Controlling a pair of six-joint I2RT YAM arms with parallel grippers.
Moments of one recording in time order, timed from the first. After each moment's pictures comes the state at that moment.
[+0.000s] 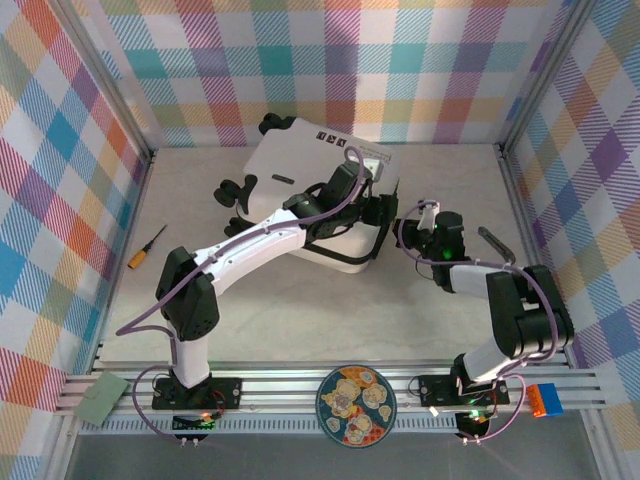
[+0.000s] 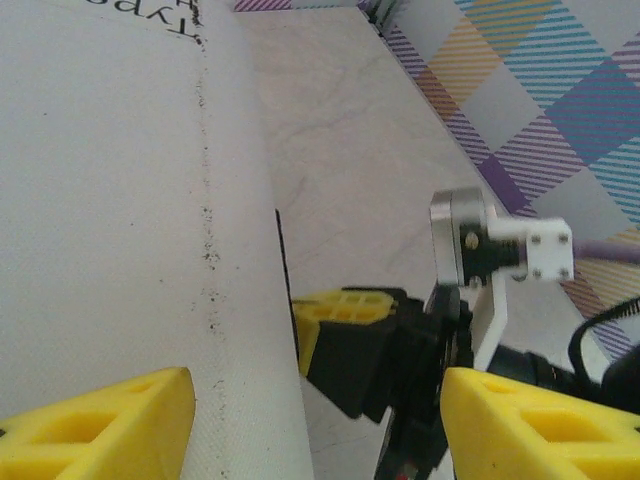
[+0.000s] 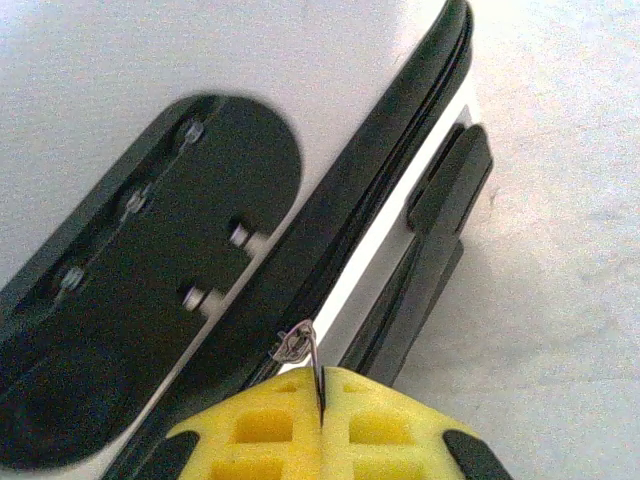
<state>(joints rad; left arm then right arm) -0.85 1.87 1.71 -0.41 -0.06 -0.47 0.16 1.56 0.57 0.61 -0.36 0.41</state>
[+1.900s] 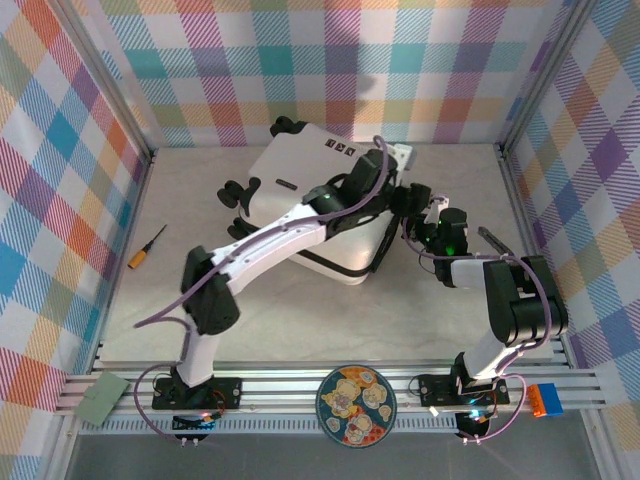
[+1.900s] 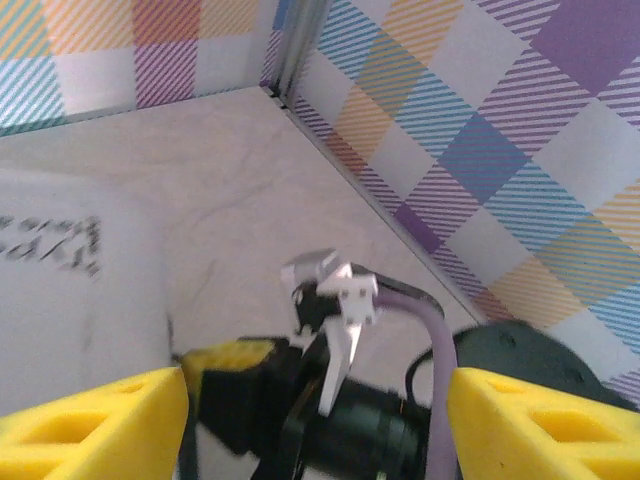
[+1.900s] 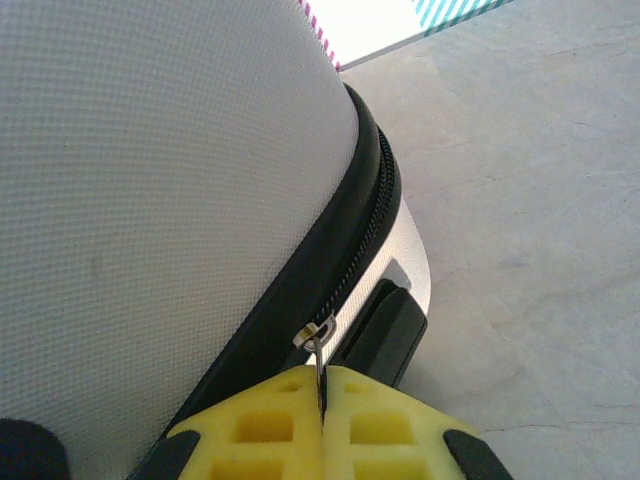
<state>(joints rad) -0.93 2.05 2.05 -0.41 -0.04 -0.39 0.14 1.61 0.59 0.69 -0.29 0.44</state>
